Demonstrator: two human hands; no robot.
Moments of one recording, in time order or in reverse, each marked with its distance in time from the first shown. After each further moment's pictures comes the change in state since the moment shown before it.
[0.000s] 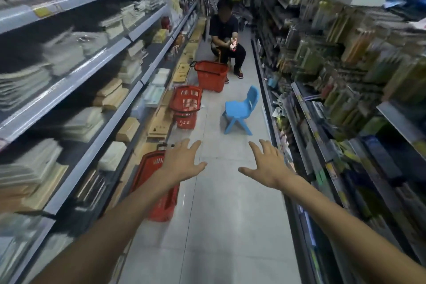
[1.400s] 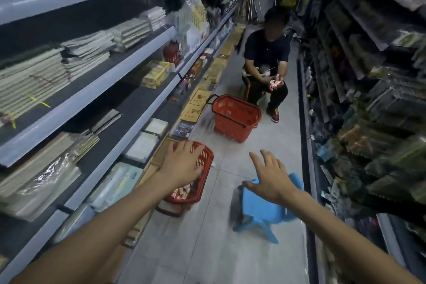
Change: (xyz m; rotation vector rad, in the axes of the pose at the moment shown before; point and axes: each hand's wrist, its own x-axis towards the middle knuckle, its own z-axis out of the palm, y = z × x) left_hand 0.947 -0.210 -0.096 0.067 0.027 -0.079; right_hand 1.003 0.089 -0.163 -0.114 -0.091 -0.217
